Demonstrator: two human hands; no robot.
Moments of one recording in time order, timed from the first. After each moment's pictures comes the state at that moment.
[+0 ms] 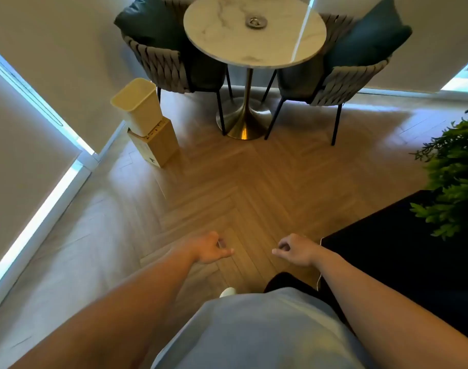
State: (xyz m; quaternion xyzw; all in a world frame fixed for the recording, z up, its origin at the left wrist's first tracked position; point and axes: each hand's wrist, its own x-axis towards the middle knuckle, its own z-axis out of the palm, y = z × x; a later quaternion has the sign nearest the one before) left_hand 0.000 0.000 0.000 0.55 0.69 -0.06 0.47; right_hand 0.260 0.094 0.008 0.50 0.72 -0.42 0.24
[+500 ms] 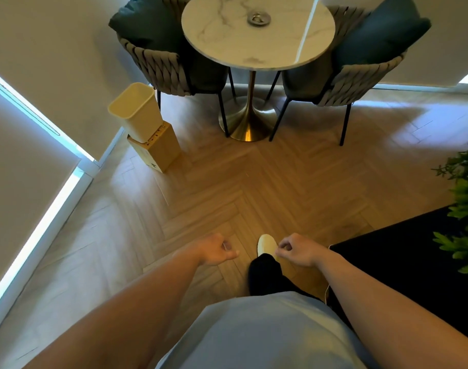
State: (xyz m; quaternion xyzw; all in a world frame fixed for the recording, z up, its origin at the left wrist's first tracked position) left_hand -0.016 0.071 -0.012 0.52 0.68 -0.05 0.51; right_hand 0.237 0.166 -0.005 0.50 0.71 -0.44 0.23
